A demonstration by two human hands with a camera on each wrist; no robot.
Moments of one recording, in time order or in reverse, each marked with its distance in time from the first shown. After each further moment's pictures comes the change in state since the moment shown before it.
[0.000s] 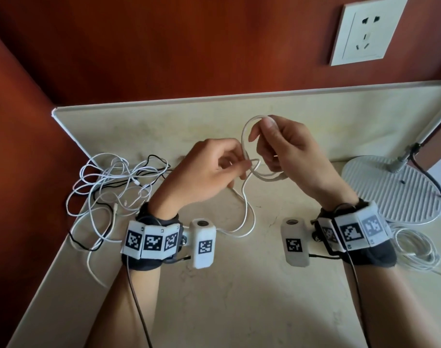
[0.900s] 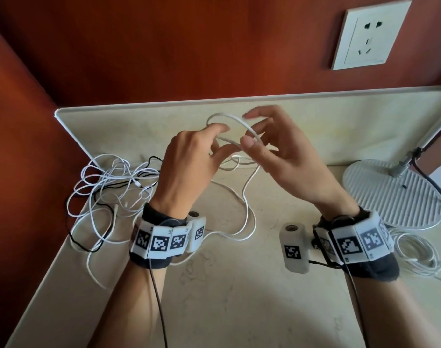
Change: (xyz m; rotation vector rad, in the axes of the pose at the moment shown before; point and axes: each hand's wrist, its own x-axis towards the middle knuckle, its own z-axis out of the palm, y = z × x) left_hand 0.003 -0.007 -0.007 0.556 0.492 0.171; right_hand -0.007 -0.010 0.008 -0.032 -0.082 -0.128
